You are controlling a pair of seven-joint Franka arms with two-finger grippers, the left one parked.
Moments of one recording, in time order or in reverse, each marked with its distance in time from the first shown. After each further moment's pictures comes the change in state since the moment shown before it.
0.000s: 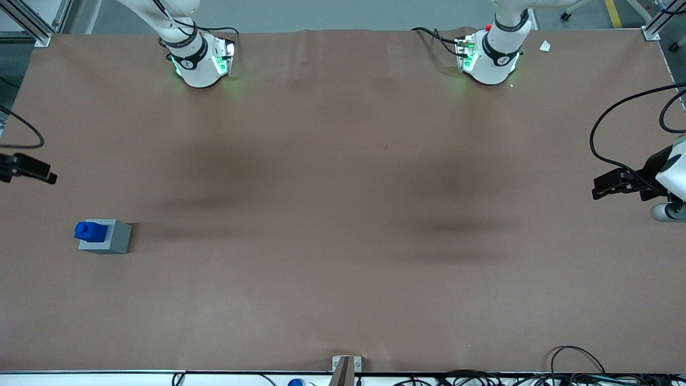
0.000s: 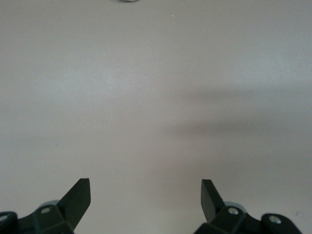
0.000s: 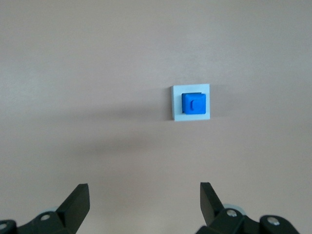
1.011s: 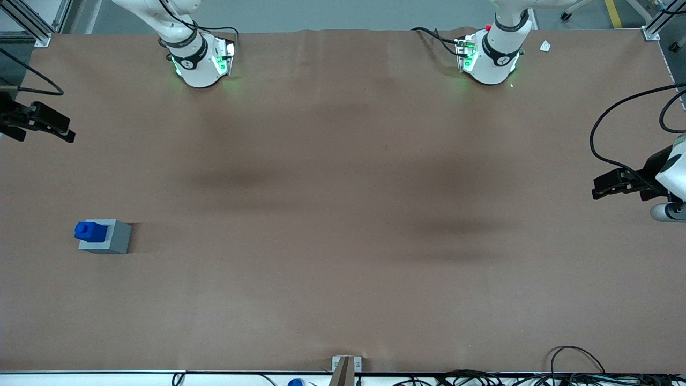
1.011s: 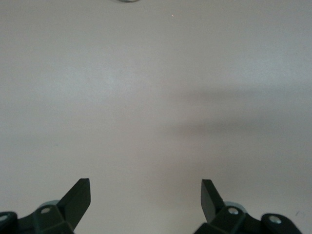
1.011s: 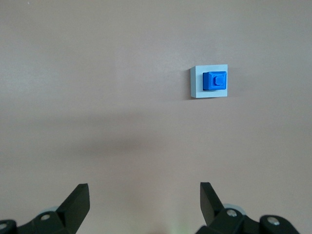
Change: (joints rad) arm 0.111 -0.106 0.001 -0.003 0.000 -0.120 0.117
